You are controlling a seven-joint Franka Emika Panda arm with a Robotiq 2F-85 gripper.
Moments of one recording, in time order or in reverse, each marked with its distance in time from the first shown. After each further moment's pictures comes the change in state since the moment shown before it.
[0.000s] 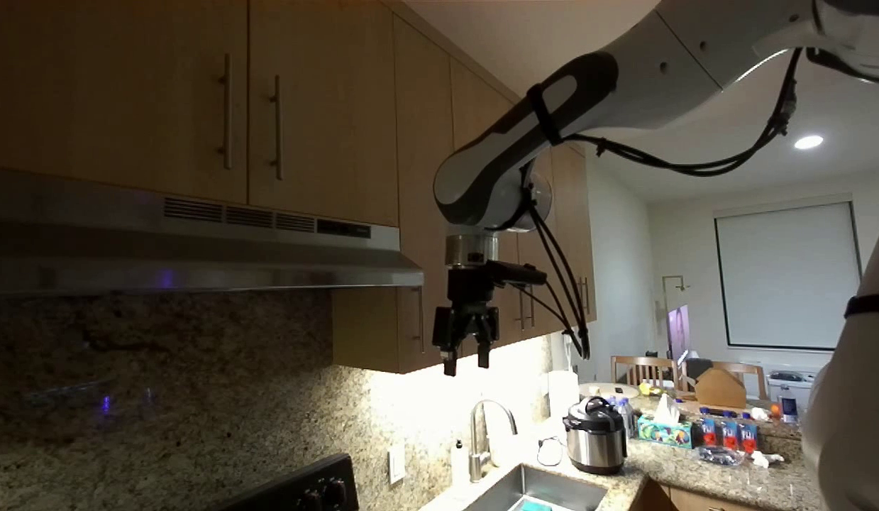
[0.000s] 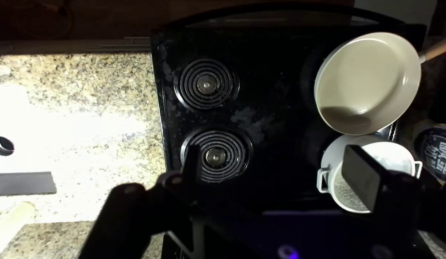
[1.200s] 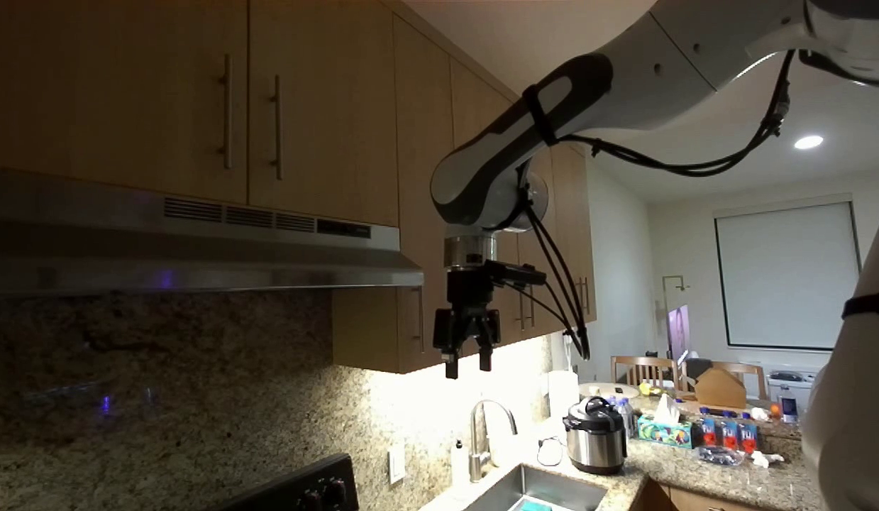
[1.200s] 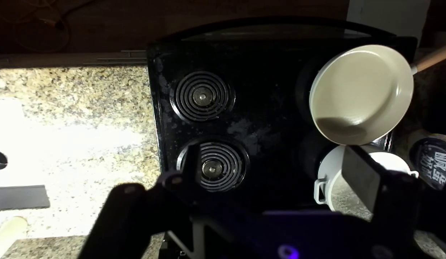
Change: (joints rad) arm 0.001 0.014 0.002 0.014 0.006 -0.045 0.002
